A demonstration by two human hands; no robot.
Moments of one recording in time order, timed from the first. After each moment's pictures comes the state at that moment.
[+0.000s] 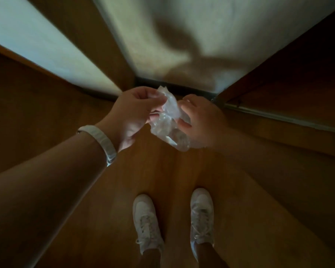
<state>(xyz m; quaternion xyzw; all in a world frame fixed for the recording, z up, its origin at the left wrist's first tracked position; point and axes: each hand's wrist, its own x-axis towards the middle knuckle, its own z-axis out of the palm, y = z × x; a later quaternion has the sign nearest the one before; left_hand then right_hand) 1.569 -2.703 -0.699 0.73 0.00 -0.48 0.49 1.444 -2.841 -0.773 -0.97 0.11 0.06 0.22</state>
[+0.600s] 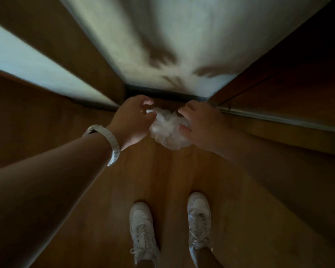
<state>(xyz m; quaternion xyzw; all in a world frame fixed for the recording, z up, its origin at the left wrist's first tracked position) 1.571 -2.725 -0.728 0.86 -0.21 -0.37 0.29 1.435 -2.867 -0.749 -0.96 0.16 0.15 0.19</state>
